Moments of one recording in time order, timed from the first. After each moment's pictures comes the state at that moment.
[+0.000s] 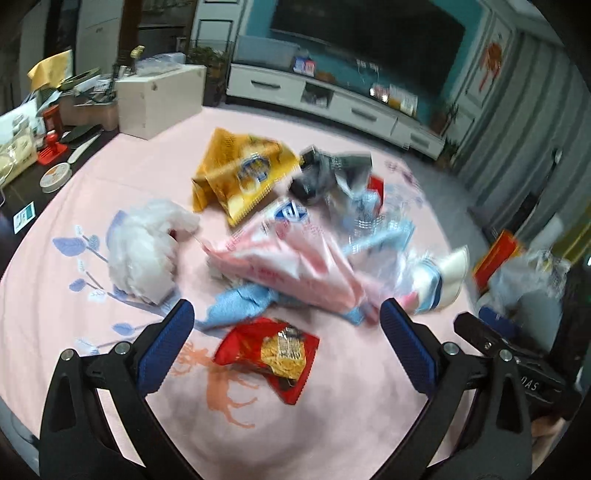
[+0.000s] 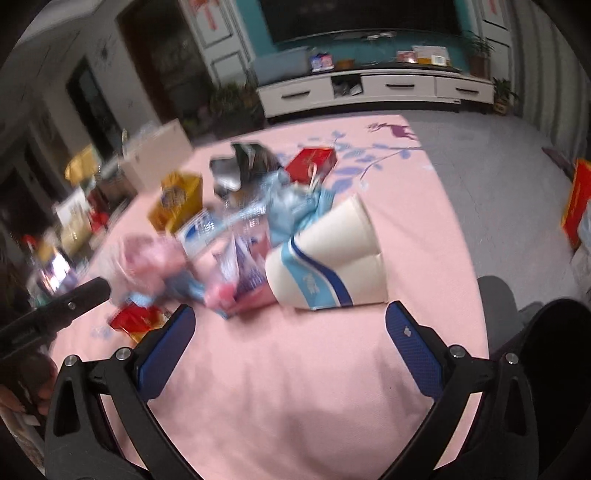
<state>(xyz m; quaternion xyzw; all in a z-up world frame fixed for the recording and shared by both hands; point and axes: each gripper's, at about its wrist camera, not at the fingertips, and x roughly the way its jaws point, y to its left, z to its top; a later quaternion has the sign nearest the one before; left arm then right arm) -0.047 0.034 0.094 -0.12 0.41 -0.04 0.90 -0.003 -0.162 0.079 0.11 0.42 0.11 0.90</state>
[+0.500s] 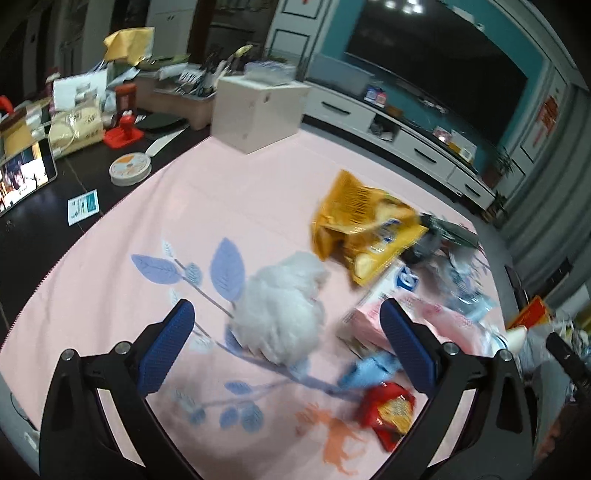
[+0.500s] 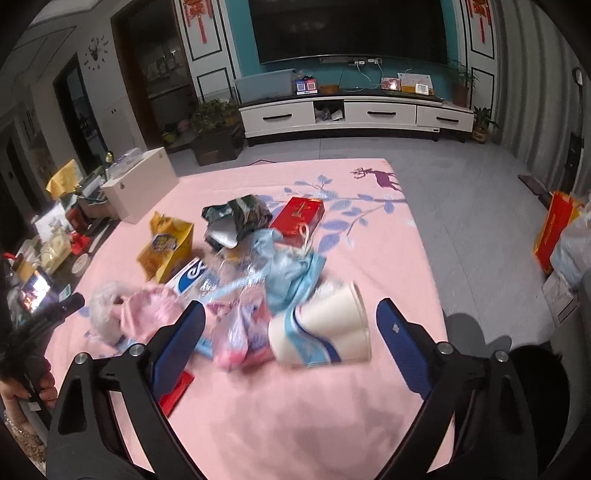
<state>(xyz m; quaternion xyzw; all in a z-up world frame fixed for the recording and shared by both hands) -0.007 0.151 0.079 -0.18 0.39 0.07 0.90 0.028 -0.139 0.128 0.06 0.40 0.06 0.91</state>
